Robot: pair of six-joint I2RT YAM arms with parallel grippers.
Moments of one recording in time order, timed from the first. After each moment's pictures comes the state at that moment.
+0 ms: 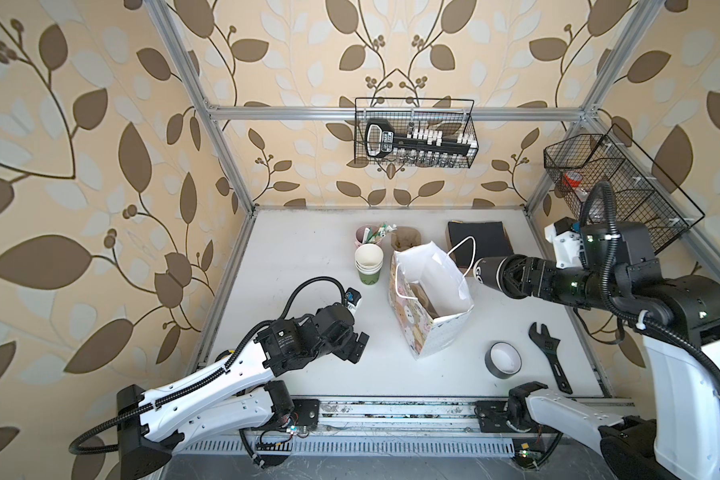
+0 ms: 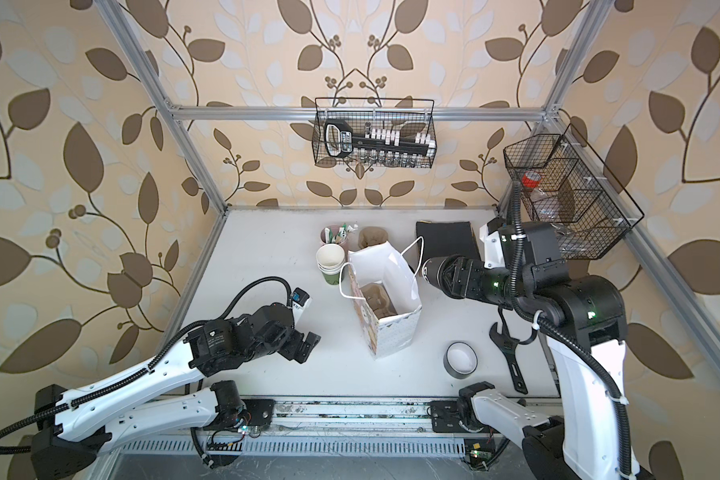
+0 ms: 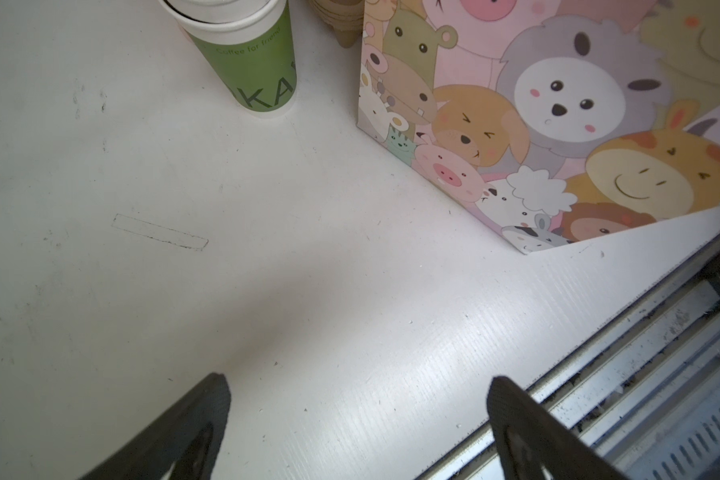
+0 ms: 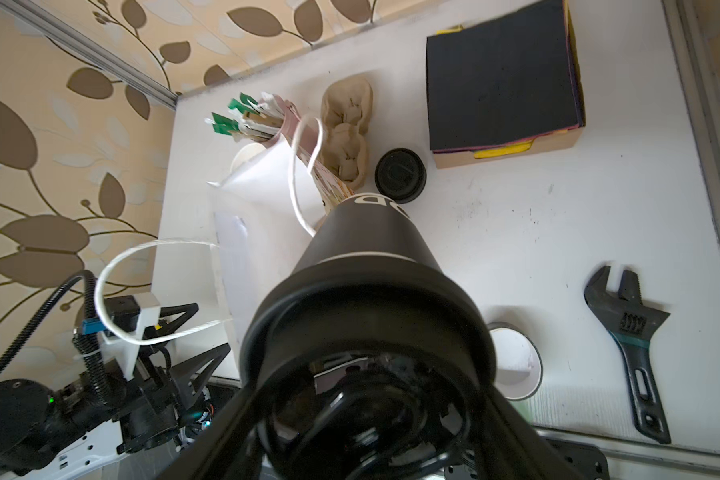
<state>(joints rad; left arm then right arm) -0.97 0.87 0.79 -0.83 -0.22 -0.40 0.25 1.09 1.91 -1.60 -0.08 0.45</state>
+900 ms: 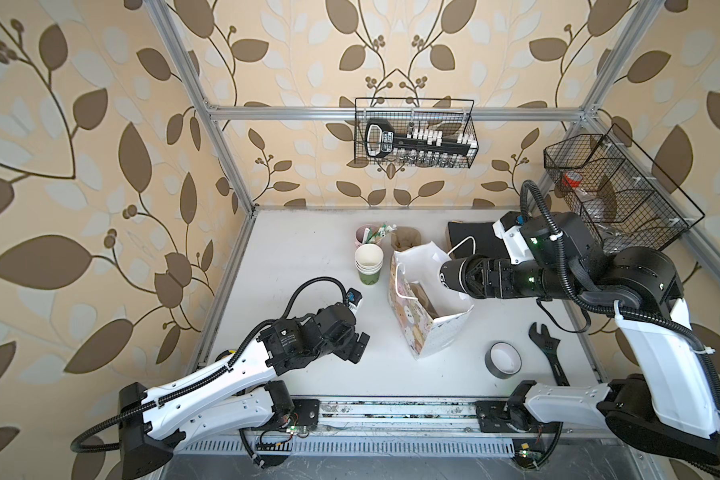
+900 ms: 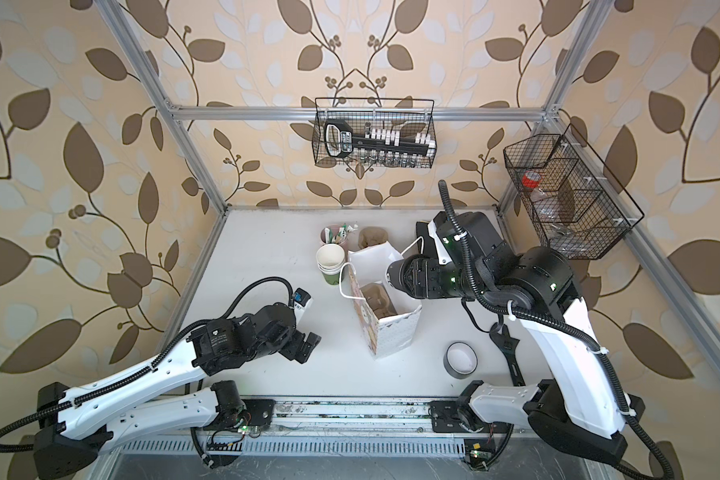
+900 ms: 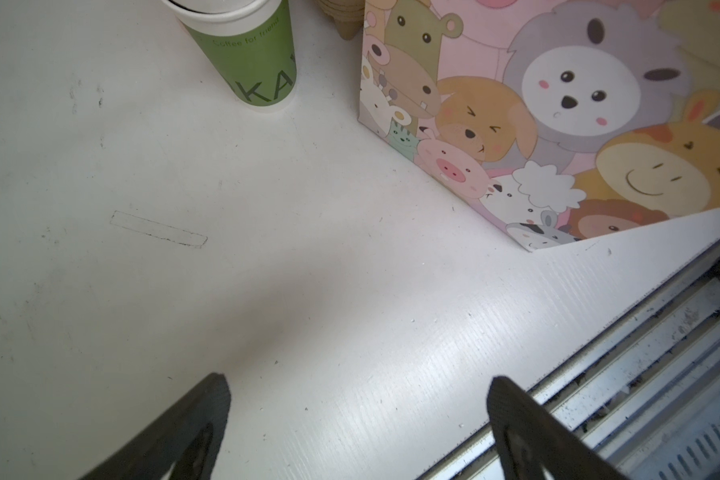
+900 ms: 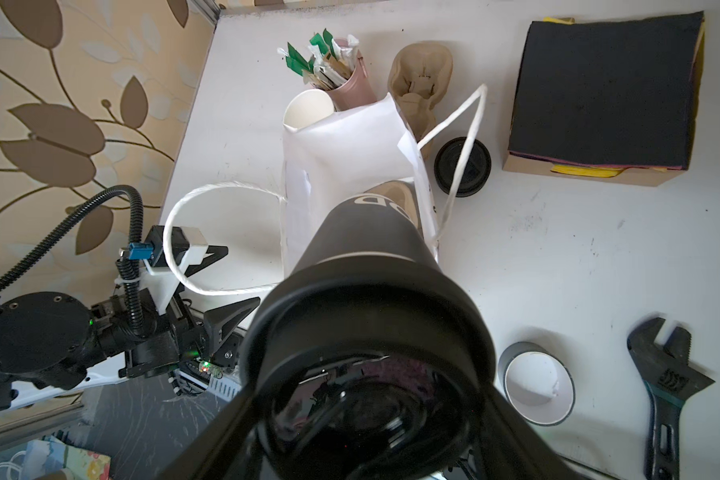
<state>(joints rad) -0.97 0.89 0.79 -0.83 -0.22 -0.40 0.72 1.26 2.01 -1.61 0.12 0.58</state>
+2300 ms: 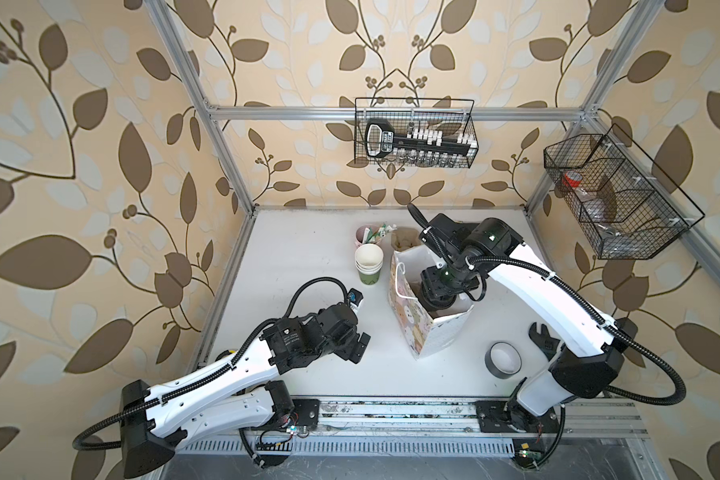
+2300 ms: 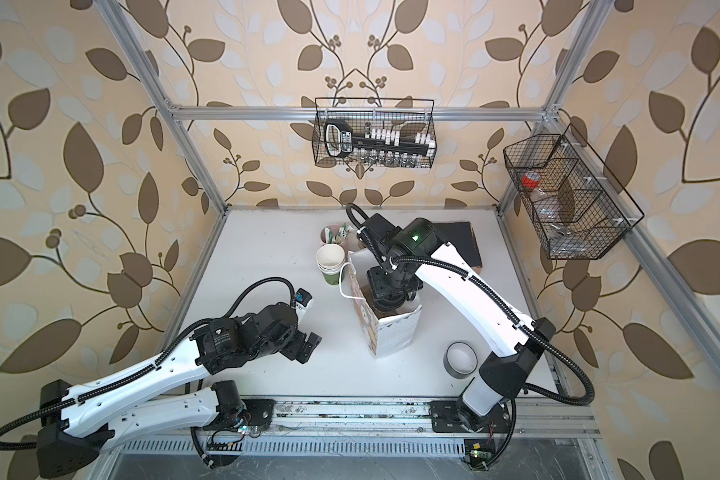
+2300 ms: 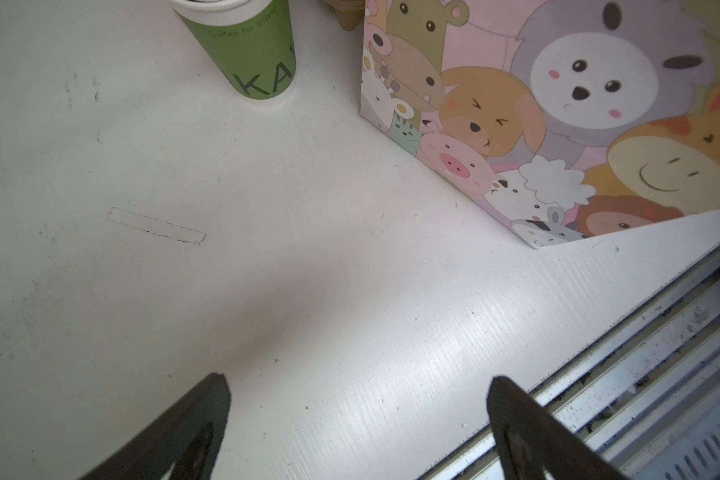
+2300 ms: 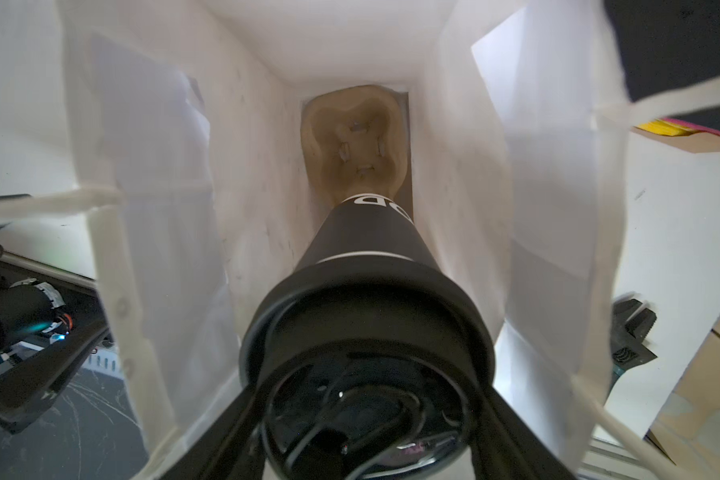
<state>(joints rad) -0.97 0.90 0.79 -0.83 -0.22 -0.40 0.76 1.62 1.88 -1.61 0.12 0.49</state>
